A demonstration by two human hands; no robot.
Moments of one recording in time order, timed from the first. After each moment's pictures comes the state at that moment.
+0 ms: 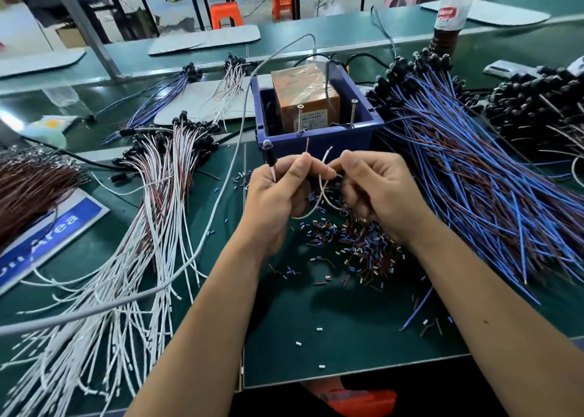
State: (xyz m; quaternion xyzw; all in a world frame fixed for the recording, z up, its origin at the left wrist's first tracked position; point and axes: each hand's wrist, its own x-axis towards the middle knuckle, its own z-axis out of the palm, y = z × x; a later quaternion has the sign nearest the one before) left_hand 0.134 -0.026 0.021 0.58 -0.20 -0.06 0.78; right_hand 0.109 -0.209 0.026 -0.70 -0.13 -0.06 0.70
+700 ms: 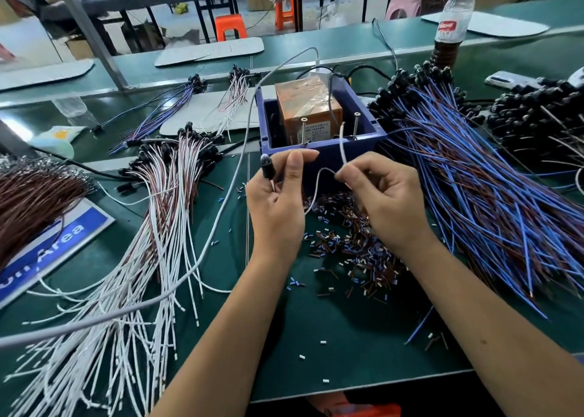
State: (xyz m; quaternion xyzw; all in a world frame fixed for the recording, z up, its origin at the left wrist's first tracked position) left_hand 0.125 -0.043 0.033 0.64 -0.11 0.20 0.73; right_hand 0.113 -0.200 0.020 -0.74 -0.12 -0.24 0.62
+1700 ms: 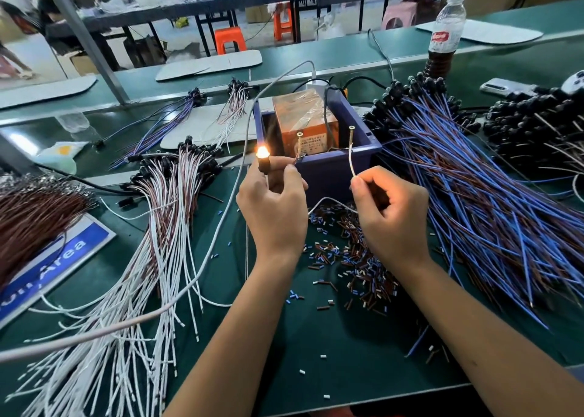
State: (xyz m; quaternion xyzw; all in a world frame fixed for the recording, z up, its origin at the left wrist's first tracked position) left_hand 0.132 -0.056 0.051 0.71 0.00 0.29 0.65; right_hand 0.105 -0.199 0.020 -0.81 -0.07 -0.37 0.46
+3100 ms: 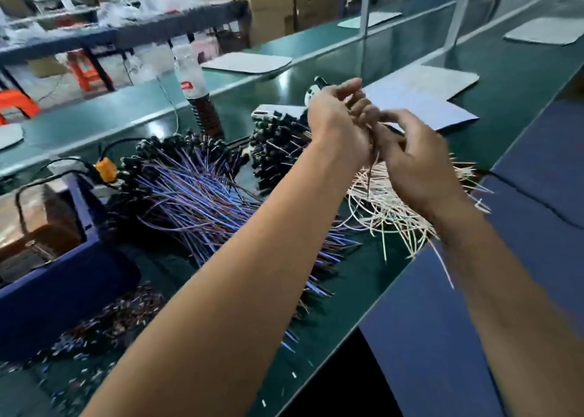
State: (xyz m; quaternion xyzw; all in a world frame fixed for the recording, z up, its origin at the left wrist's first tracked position) left_hand 0.083 -0.465 0.158 0.31 -0.02 -0.44 0.84; right_hand -0.021 -0.508 0.097 -0.82 0.25 -0.38 0.33
